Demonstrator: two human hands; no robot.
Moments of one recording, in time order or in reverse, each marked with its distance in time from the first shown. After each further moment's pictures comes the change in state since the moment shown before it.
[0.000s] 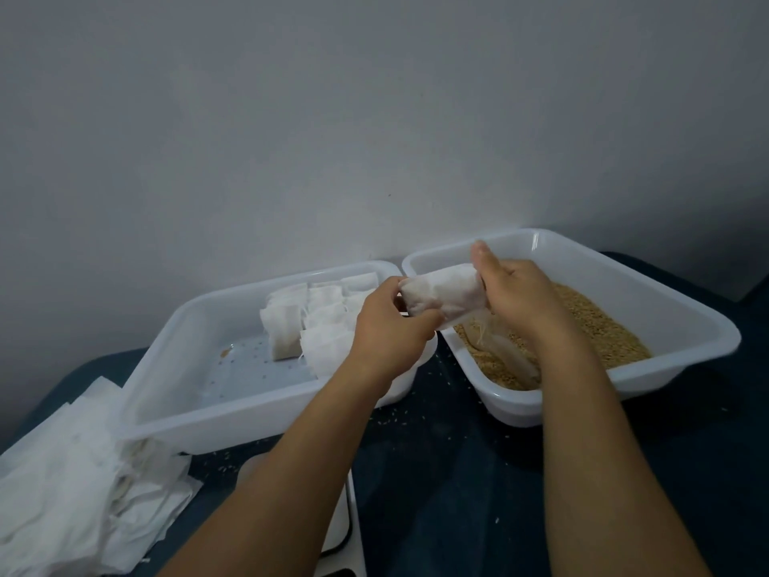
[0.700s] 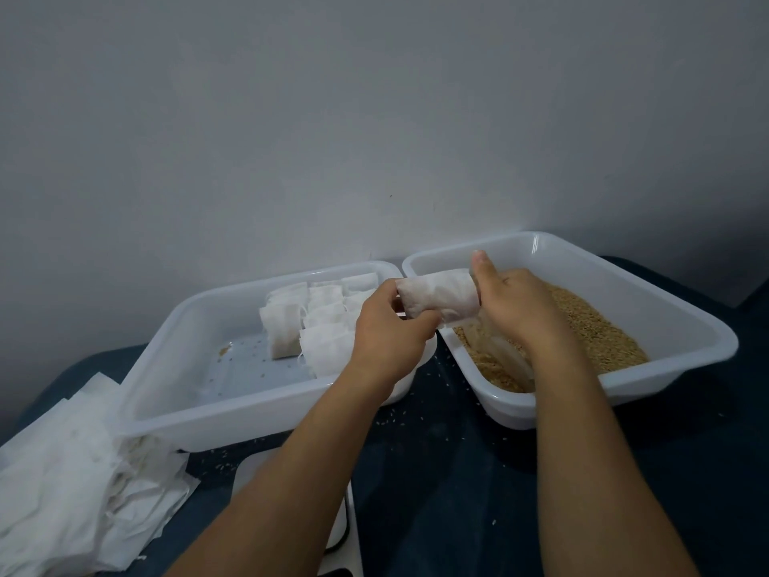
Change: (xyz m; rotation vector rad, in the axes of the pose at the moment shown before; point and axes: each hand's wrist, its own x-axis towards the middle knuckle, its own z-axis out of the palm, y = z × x) left_hand -0.003 -0.004 0.003 -0.053 0.042 -0.030; right_hand 0.000 0.001 0.004 -0.147 0.023 0.011
